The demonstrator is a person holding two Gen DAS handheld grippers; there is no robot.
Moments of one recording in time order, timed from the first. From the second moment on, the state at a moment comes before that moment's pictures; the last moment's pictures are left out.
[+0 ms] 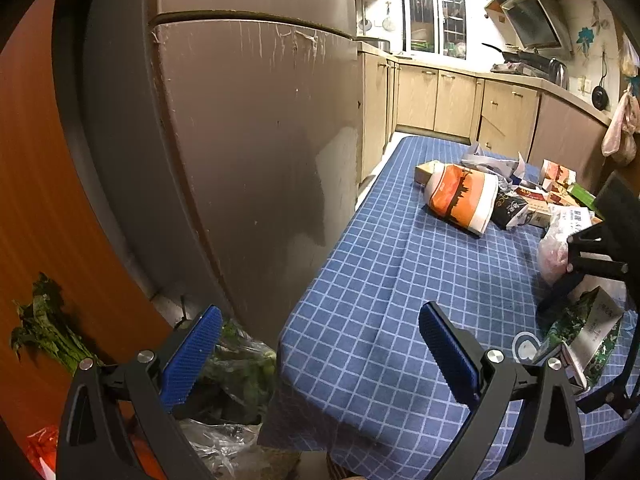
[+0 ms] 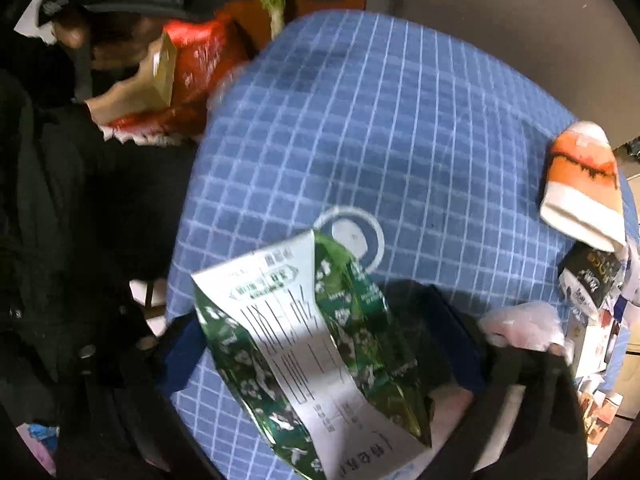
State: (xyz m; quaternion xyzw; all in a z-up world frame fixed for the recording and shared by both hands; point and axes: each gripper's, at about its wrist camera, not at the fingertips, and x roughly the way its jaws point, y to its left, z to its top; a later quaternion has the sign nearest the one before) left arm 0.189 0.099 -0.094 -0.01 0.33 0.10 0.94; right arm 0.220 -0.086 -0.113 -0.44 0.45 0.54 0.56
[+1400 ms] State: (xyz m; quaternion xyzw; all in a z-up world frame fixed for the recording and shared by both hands) left arm 0.367 -0.015 -0.110 0.17 0.35 -0.08 0.92; right arm 0.102 -0.281 -0.005 0.07 0.23 0.34 0.91
